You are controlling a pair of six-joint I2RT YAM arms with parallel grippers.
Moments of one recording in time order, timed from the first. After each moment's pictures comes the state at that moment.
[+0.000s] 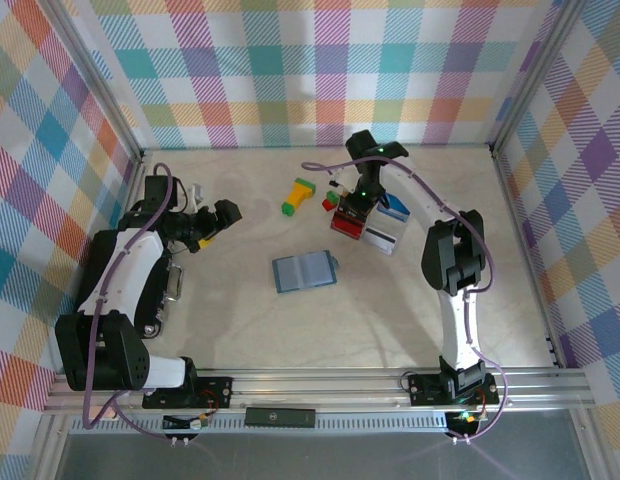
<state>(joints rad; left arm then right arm) 0.02 1.35 1.11 -0.72 0.55 -0.48 0.44 2.15 2.02 -1.16 0.00 -0.55</state>
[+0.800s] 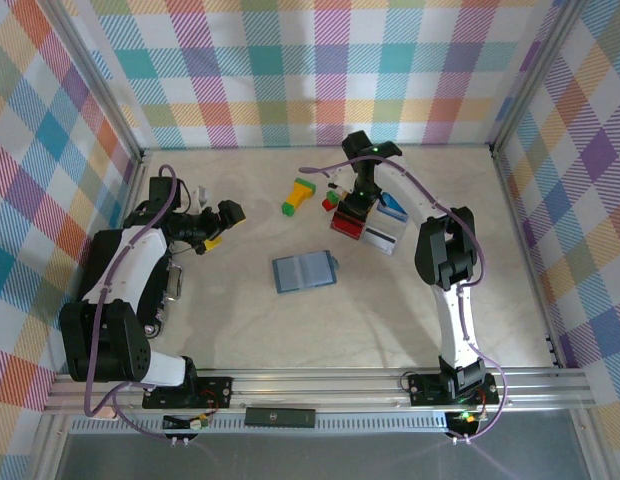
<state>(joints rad) 0.02 1.40 1.09 -0.68 0.62 -0.51 0.44 2.22 2.09 -1.16 0.07 -0.61</state>
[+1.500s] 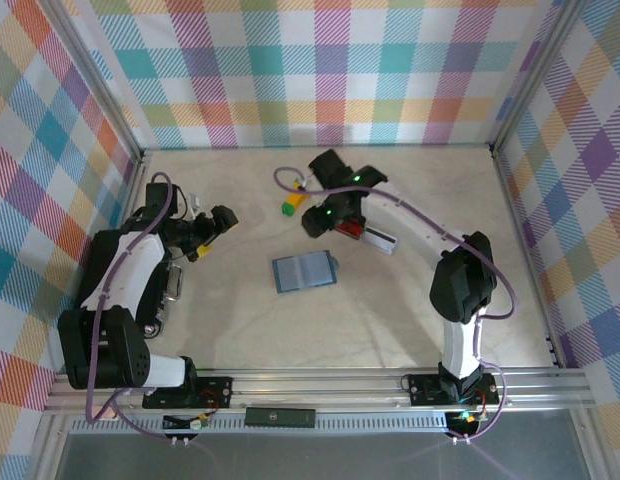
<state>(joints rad) 0.05 1.36 1.04 -0.69 0.49 -0.56 0.71 1.92 1.78 -0.97 -0.07 0.04</state>
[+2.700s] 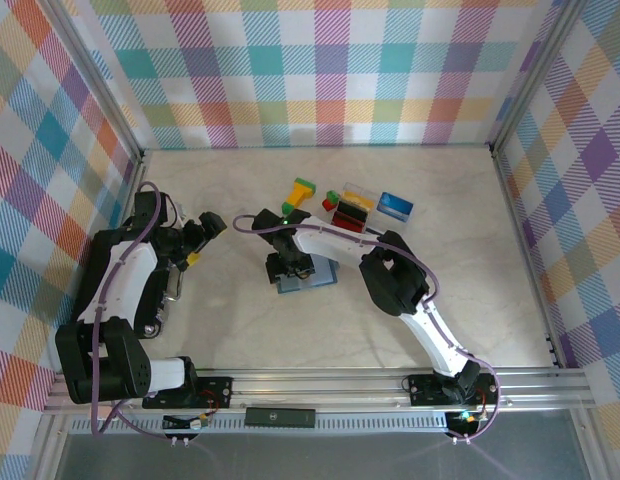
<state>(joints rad) 0.12 1.30 0.99 -0.71 0.45 -0.59 0.93 2.32 1.94 -1.05 -0.01 0.61</state>
